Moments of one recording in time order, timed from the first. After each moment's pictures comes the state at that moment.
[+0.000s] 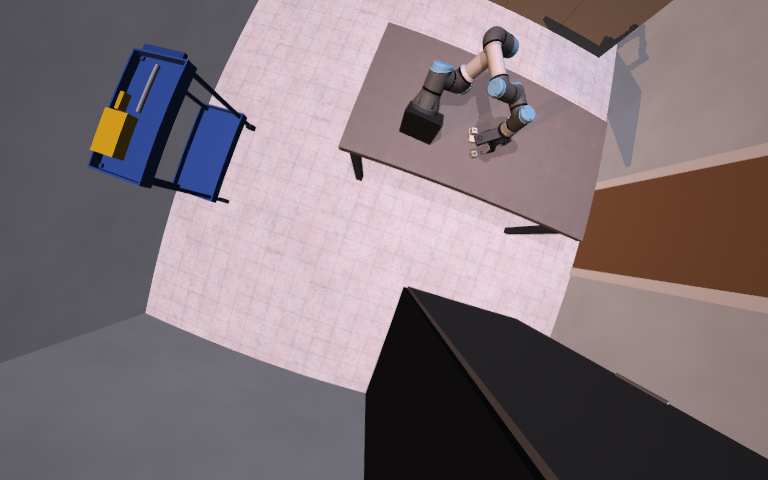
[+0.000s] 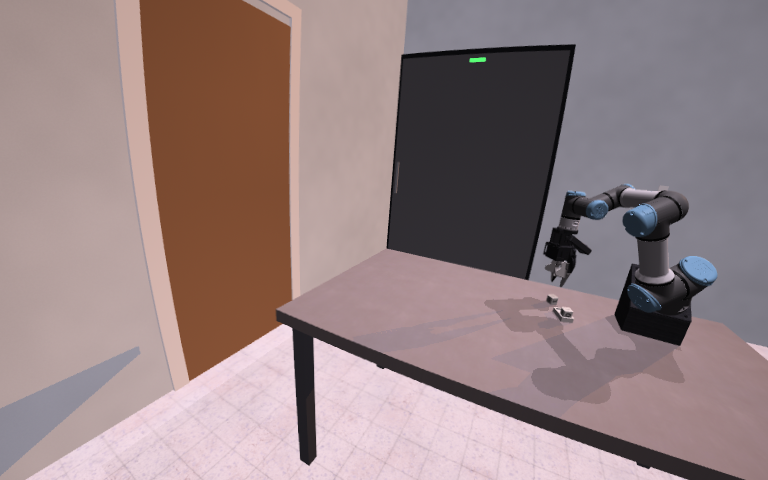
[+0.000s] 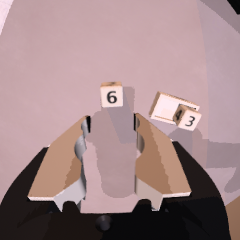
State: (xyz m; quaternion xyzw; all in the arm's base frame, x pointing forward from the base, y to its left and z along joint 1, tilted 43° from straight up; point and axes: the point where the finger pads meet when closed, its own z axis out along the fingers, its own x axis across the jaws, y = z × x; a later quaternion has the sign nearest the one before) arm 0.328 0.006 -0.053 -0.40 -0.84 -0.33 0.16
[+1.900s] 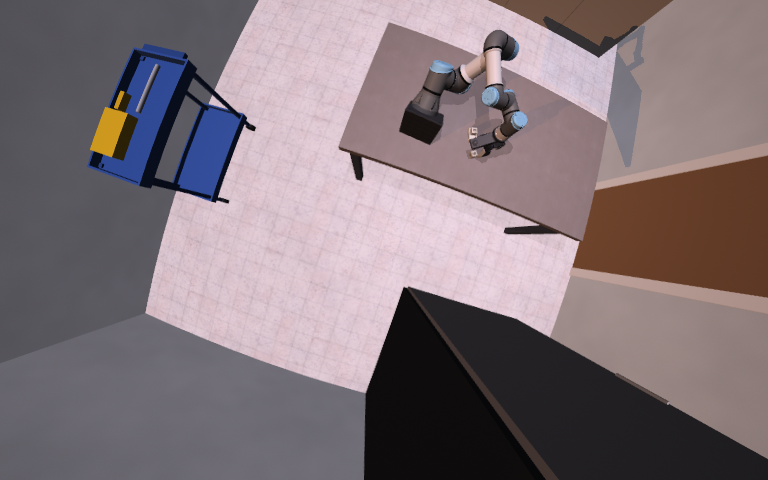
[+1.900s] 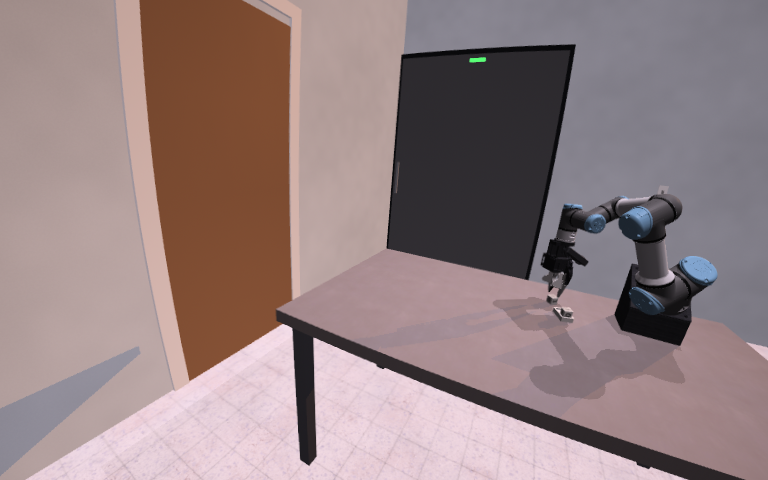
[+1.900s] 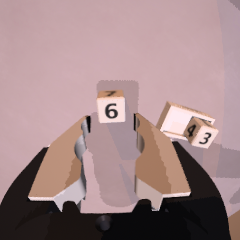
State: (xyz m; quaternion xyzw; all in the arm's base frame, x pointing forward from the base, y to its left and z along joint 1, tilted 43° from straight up) arm 0.328 0.037 -0.085 -0.40 -0.84 -0.33 0.16
